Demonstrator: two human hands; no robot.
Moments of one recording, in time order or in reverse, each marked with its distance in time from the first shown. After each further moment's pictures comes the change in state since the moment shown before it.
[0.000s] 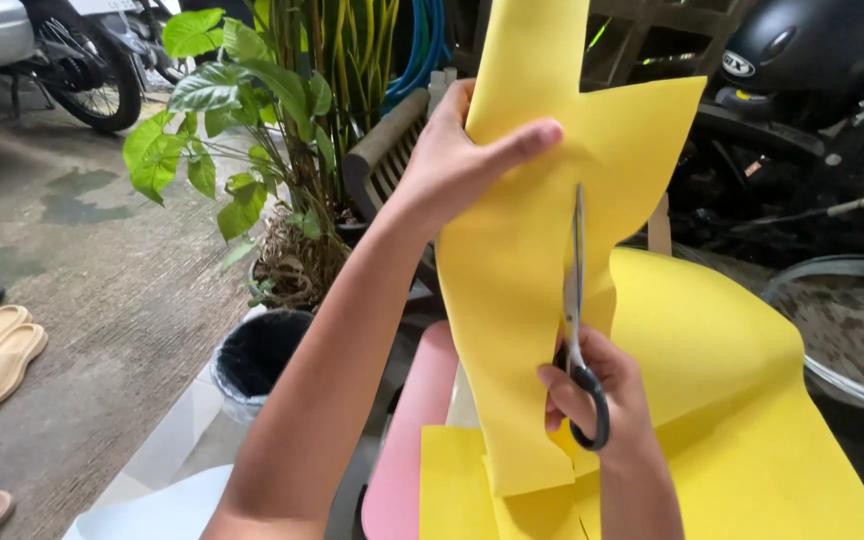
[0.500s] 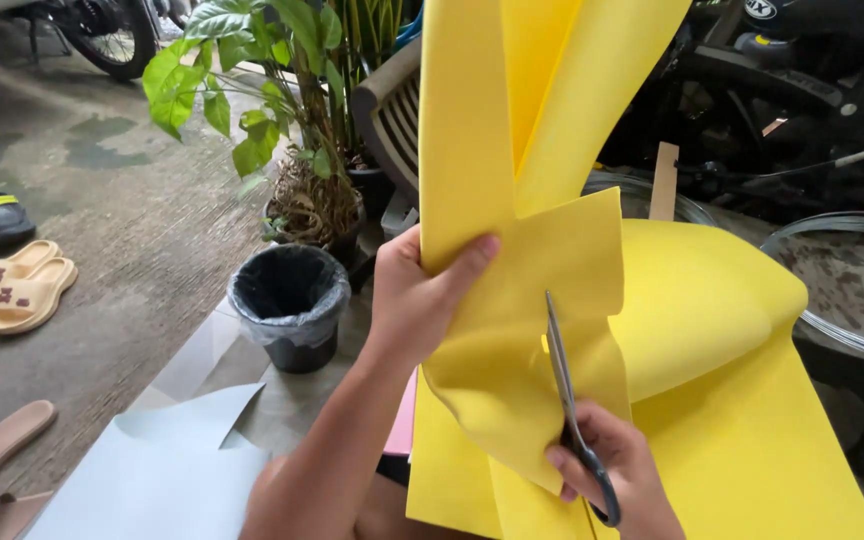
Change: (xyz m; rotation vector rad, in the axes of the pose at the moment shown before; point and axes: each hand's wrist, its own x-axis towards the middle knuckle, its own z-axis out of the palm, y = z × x) left_hand -0.193 0.019 0.031 -0.322 0.243 -0.166; right_hand -0.160 -0.002 -0.051 -0.086 -0.101 0.313
